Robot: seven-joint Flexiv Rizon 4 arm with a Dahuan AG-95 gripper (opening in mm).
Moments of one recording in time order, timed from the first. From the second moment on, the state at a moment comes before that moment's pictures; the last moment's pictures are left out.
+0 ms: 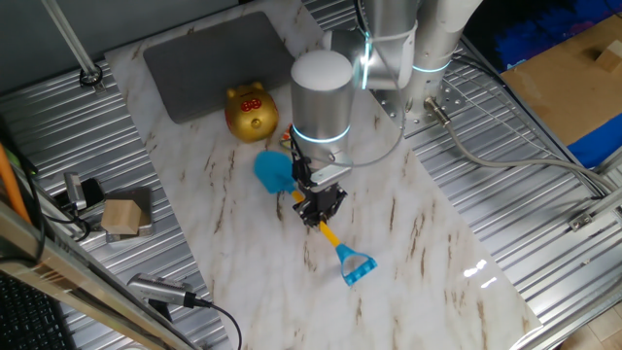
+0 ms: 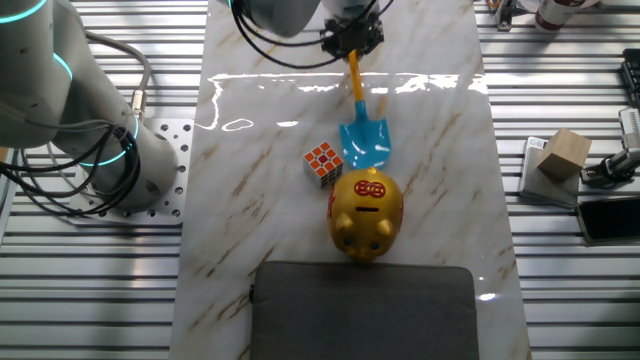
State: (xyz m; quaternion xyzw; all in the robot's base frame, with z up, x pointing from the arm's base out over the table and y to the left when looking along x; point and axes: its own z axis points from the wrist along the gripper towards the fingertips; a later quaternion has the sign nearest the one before) arm 0.425 0.245 0.045 -0.73 0.67 0.04 0.11
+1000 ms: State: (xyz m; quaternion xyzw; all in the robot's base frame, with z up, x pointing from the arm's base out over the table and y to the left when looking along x) arm 0.417 0.275 0.081 -0.70 0.71 0.04 0.04
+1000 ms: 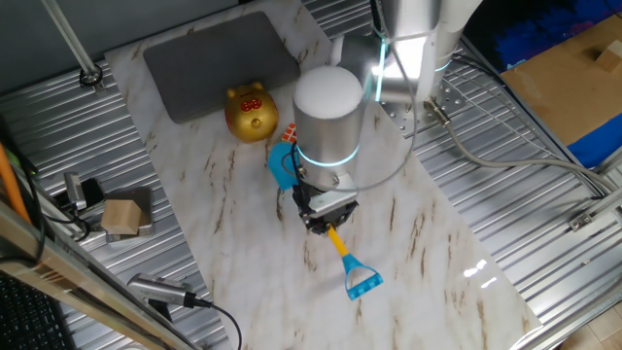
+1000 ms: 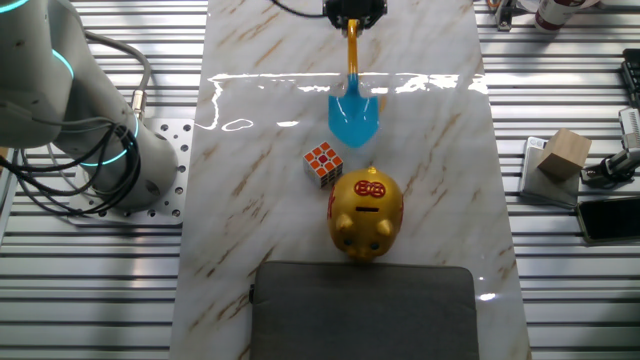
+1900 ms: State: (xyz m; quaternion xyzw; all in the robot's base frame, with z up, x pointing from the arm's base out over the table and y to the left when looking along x) arm 0.388 0.283 0.074 -0.65 0.76 0.08 -0.01
